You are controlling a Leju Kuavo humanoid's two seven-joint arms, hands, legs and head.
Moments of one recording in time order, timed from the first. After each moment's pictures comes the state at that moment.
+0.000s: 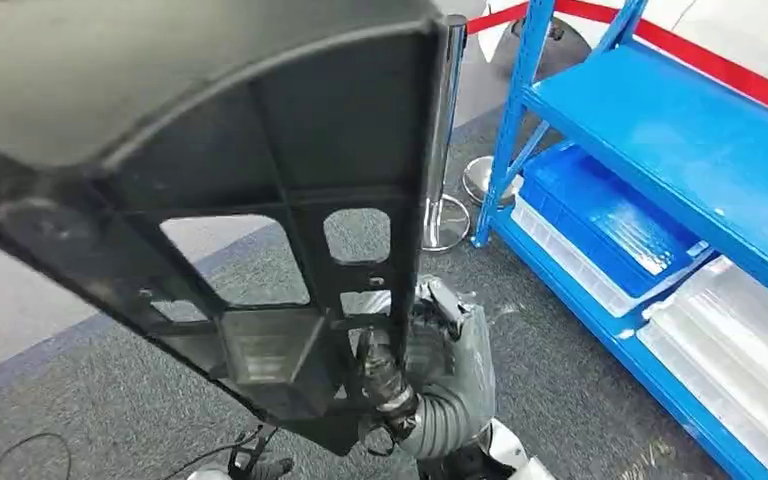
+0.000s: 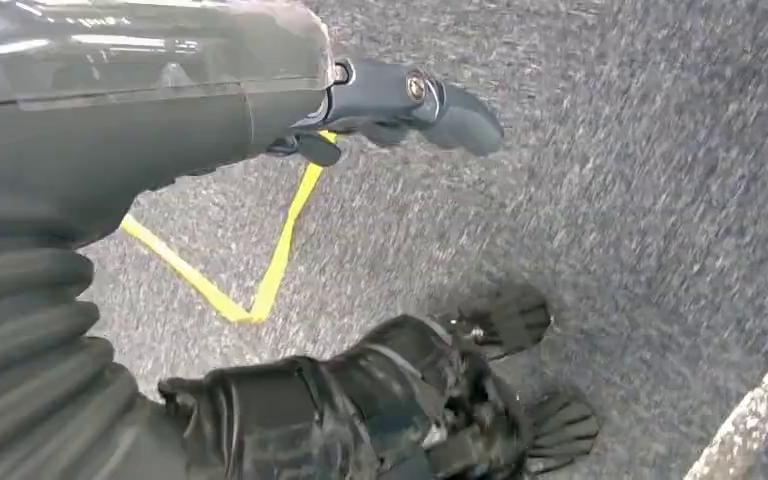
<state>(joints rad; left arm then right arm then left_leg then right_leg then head) -0.30 0.10 -1.00 -0.21 0.59 0.43 0.02 -0.29 0.03 0.89 -1.75 0.06 -0.60 -0.44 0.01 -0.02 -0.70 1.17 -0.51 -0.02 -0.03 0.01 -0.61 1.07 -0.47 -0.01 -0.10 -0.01</state>
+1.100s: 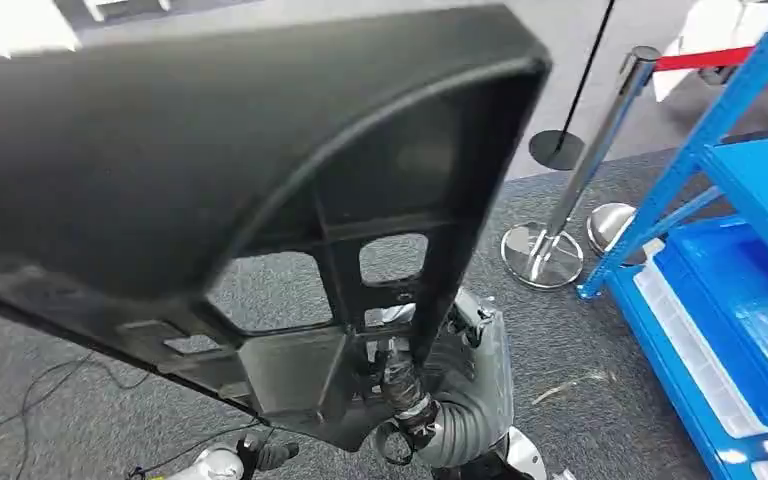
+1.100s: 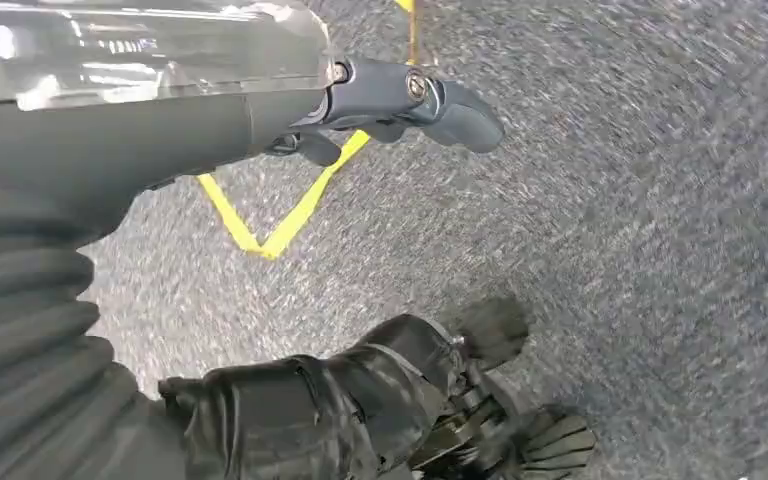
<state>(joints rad) -0.35 0.08 -1.00 -0.22 0.54 0.42 0.10 -0.25 0.01 0.85 -1.80 0.06 -0.55 -0.42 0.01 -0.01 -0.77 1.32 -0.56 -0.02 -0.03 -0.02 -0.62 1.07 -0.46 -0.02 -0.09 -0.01</state>
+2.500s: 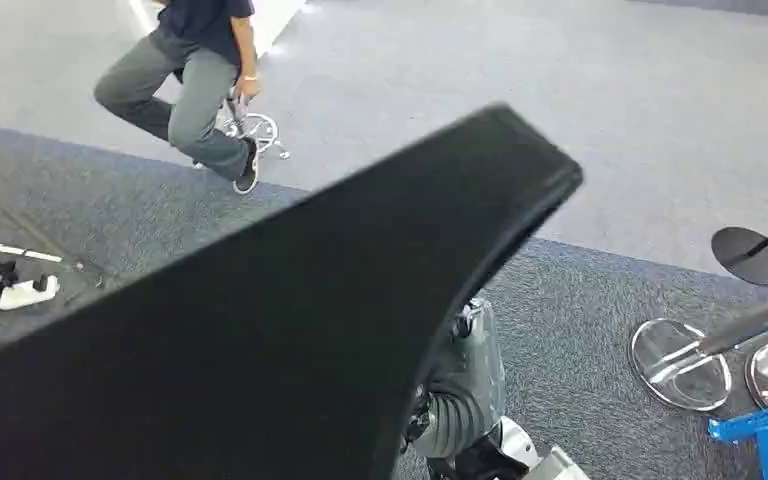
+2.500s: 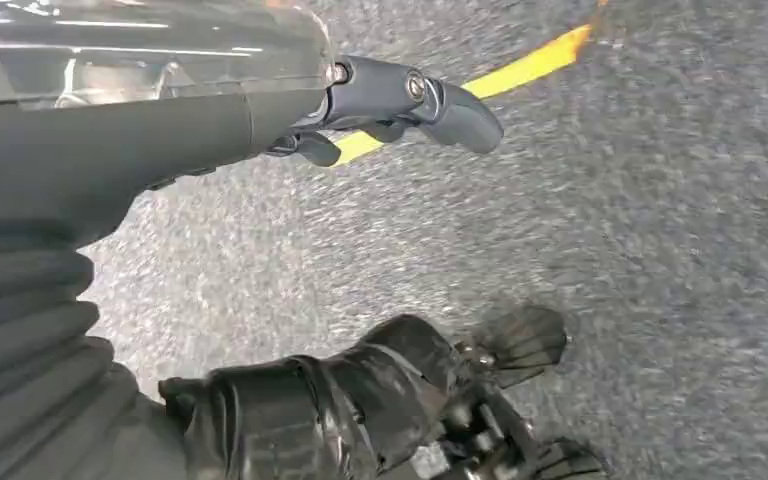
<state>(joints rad) -0.32 0.13 -1.01 -0.22 0.58 0.42 0.05 -0.28 0.02 0.85 -1.77 0.00 -0.54 -0.43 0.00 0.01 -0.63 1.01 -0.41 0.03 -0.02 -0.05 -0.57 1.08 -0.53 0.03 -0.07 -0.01</state>
